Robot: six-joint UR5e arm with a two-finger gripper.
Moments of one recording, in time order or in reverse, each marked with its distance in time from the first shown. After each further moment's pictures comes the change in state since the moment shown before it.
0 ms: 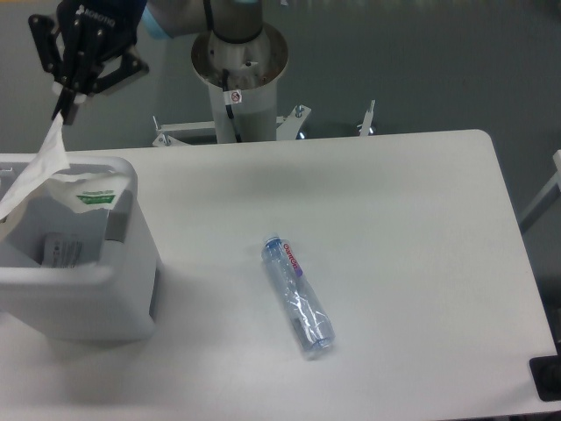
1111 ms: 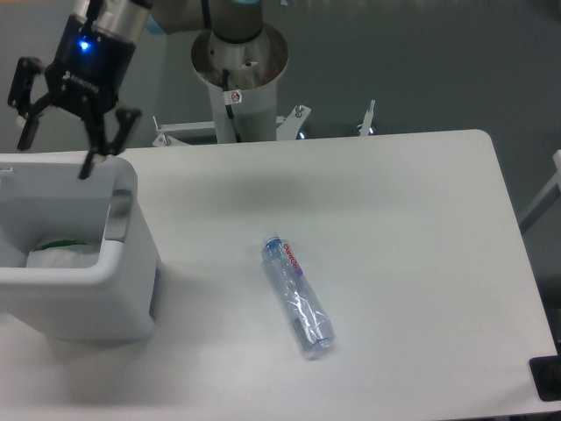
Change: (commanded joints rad) arm 0.148 -0.035 0.008 -0.009 0.069 -0.028
